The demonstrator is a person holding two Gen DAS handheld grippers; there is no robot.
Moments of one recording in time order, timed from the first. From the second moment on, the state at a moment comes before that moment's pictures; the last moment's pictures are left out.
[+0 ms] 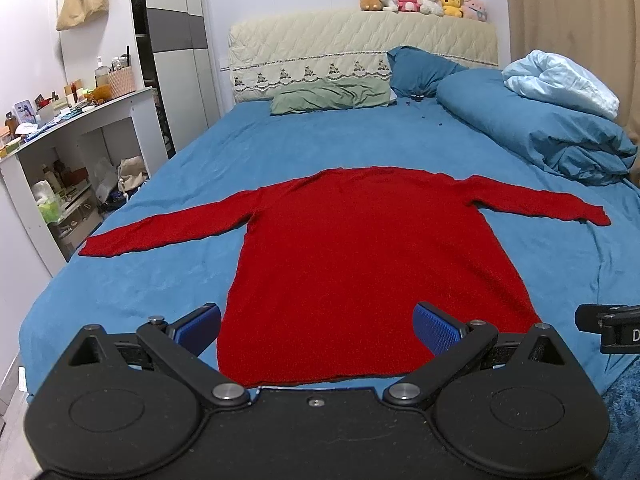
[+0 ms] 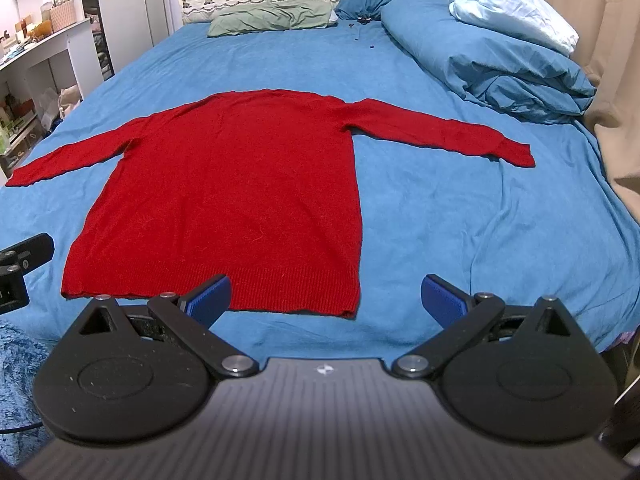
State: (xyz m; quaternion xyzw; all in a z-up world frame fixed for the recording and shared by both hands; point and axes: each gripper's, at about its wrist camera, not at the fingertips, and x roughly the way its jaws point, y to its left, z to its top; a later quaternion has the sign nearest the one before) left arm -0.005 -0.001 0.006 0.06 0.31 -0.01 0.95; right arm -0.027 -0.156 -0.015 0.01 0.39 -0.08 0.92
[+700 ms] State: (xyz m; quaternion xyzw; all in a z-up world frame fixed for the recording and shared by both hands) left arm -0.009 -0.002 0.008 0.06 0.30 -0.01 0.95; right arm -0.028 -0.156 -0.014 0.01 0.38 -0.08 0.92
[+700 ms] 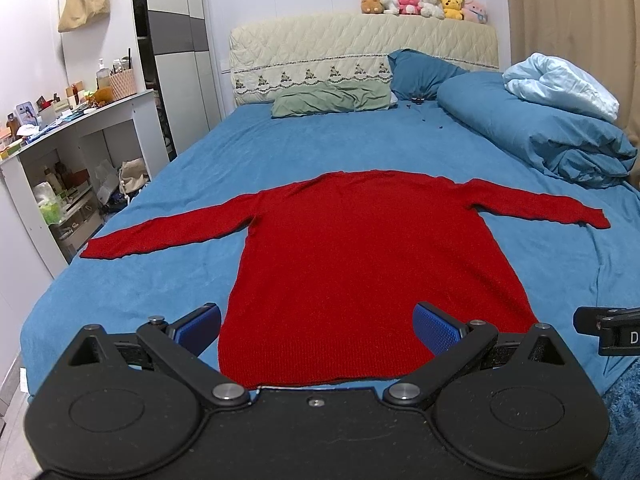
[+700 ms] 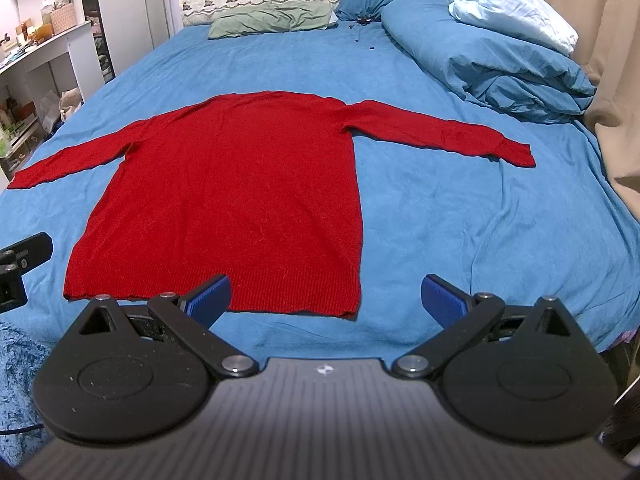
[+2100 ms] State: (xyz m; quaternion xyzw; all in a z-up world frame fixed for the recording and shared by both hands) left arm -0.009 -0.003 0.015 0.06 0.30 -0.01 0.95; right arm -0.032 -0.154 -0.011 0.02 0.38 -0.08 0.92
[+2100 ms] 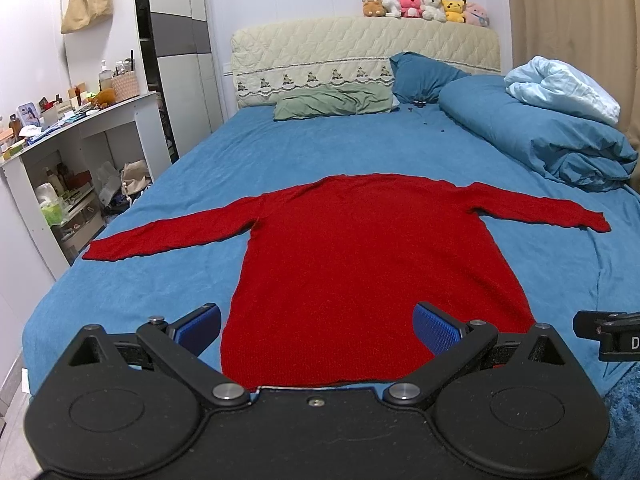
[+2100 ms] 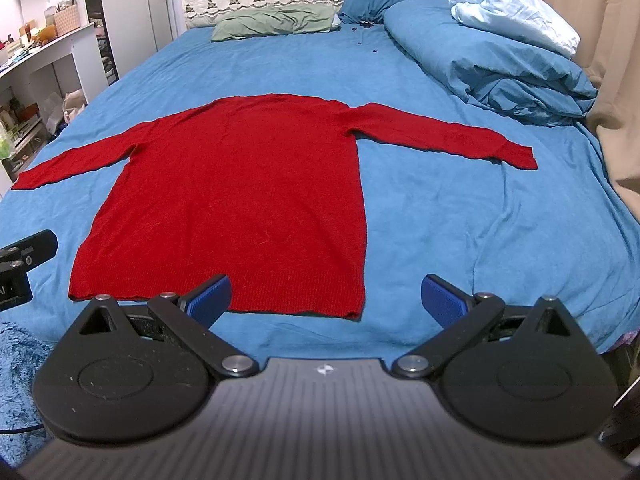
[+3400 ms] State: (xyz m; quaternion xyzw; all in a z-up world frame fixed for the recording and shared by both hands) left arm 0.407 -0.181 -0.109 0.07 0.37 -0.12 0.92; right arm 0.247 -0.506 -0.160 0.25 0.28 -0.25 0.89
